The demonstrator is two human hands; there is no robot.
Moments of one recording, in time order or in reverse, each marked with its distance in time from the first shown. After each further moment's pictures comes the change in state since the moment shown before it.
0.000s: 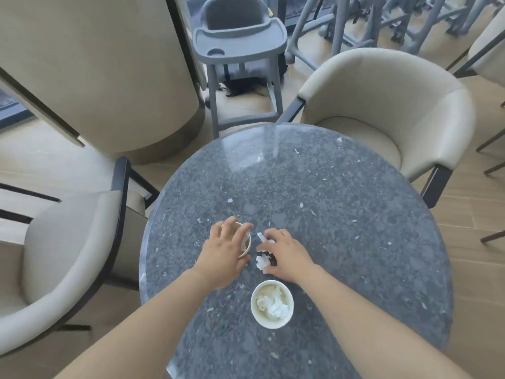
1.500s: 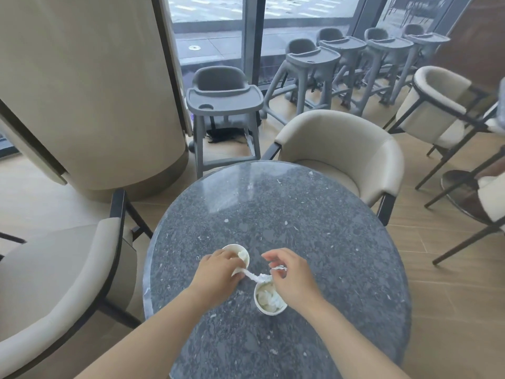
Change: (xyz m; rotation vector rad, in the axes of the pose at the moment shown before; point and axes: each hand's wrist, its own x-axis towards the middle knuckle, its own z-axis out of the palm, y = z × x) left_hand -0.059 -0.003 -0.025 -0.086 0.076 0.120; right_hand -0.101 -0.089 -0.041 0.628 0.525 0.177
